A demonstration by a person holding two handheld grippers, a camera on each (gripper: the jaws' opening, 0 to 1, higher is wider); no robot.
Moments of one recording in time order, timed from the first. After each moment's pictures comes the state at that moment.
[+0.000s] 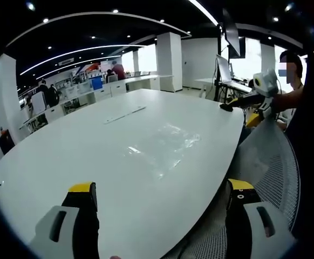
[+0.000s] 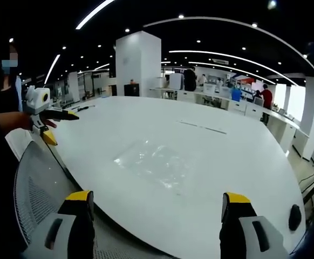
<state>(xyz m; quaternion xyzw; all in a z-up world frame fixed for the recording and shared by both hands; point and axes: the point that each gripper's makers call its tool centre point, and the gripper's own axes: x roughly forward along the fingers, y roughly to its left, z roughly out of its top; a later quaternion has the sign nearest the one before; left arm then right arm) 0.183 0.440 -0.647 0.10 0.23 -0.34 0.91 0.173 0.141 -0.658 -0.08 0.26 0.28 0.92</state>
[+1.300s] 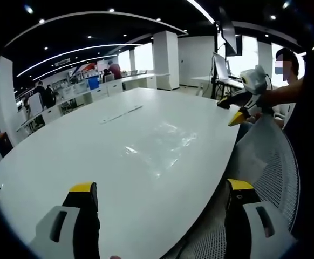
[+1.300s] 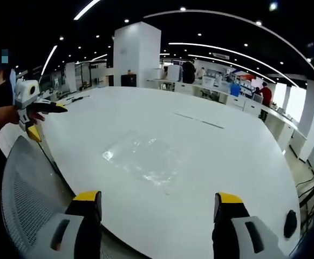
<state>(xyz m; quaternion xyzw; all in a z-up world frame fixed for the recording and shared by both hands) 0.181 0.433 -0.648 0.11 0.24 -0.35 0.90 0.206 0.132 -0.677 -0.10 0.29 0.26 0.91</state>
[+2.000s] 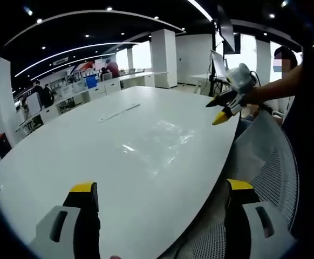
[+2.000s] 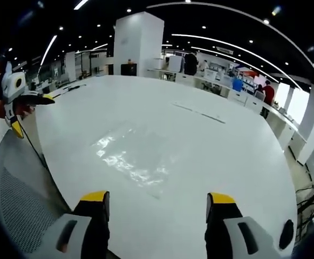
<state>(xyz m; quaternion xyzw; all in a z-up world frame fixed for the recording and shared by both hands) 0.176 0.426 -0.649 0.11 0.24 -0.36 0.89 0.241 0.130 -0.699 -0.14 0.33 0.26 0.90</state>
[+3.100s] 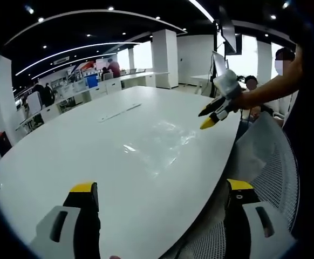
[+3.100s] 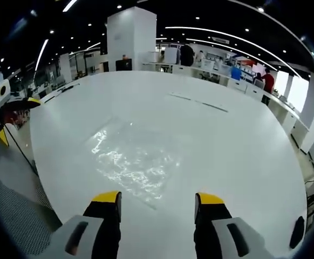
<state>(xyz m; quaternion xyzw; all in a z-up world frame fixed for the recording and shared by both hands) 0.179 0.426 -0.649 0.11 0.24 -0.35 0.90 0.272 0.138 -0.734 -0.11 0.36 0.25 0.89</state>
